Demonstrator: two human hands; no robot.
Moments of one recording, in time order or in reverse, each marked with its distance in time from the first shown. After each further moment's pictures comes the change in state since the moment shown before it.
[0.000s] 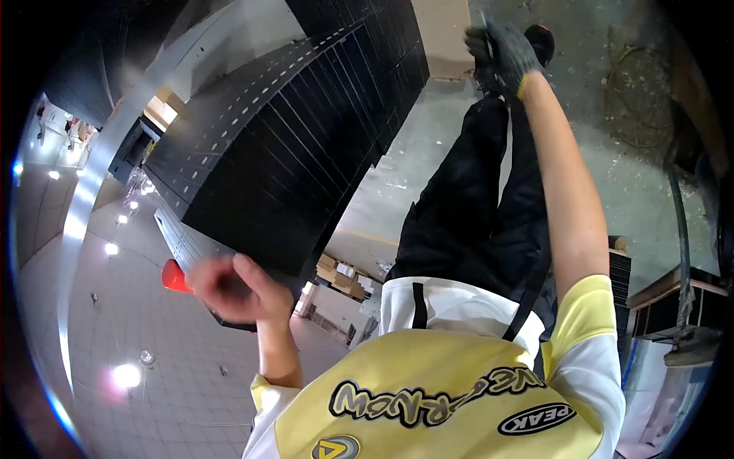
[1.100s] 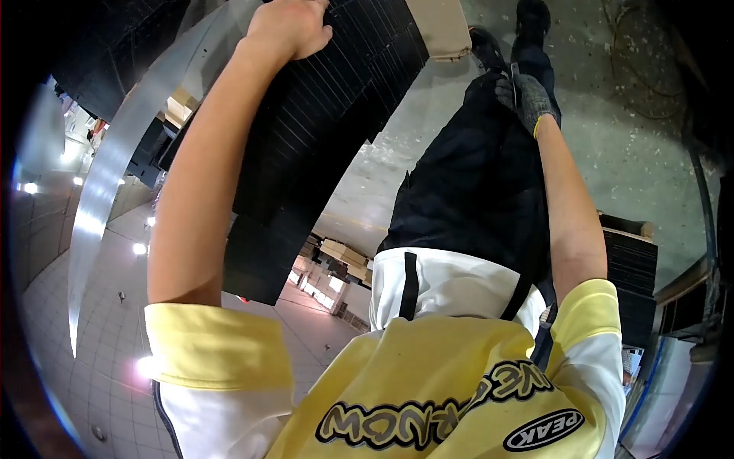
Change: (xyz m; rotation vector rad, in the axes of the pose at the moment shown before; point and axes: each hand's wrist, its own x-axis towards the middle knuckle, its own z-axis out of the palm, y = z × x) left_hand 0.131 0.024 0.226 0.682 -1.107 0.713; right_hand -0.118 0.141 -0.049 0.662 0.260 0.421
